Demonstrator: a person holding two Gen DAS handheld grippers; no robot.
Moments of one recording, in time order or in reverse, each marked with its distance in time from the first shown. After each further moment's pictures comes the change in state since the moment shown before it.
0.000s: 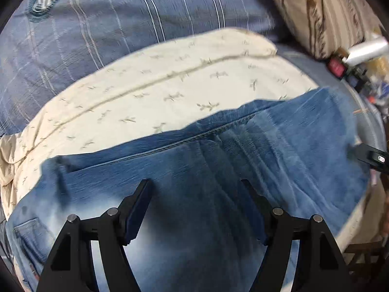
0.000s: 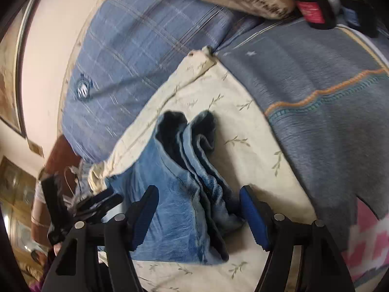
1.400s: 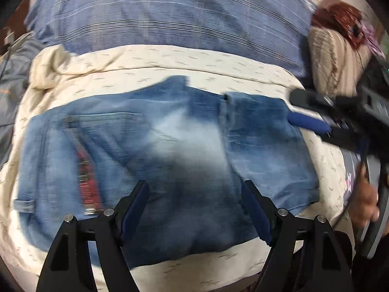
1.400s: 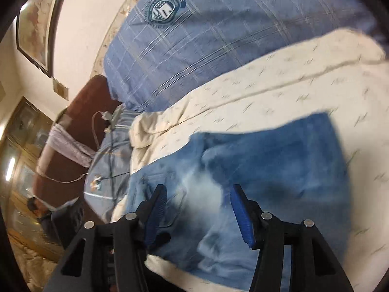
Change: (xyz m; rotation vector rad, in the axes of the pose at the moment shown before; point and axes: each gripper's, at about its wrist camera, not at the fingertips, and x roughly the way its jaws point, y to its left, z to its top) left arm -0.081 0.146 -0.136 -0.317 -0.132 -0.131; right arm 0.114 0.242 -0.054 -0.231 0.141 0.135
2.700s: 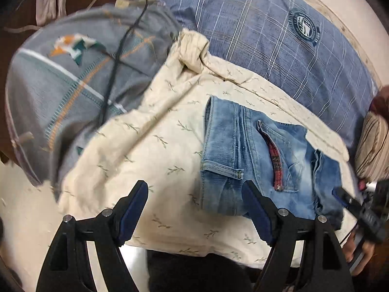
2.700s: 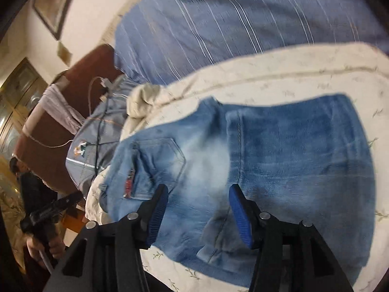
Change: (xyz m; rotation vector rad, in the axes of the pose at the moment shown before) left arm -0.113 0.201 -0.070 -0.448 -0.119 0.163; right arm 0.024 0.029 -0.065 -0.205 -0.006 -0.060
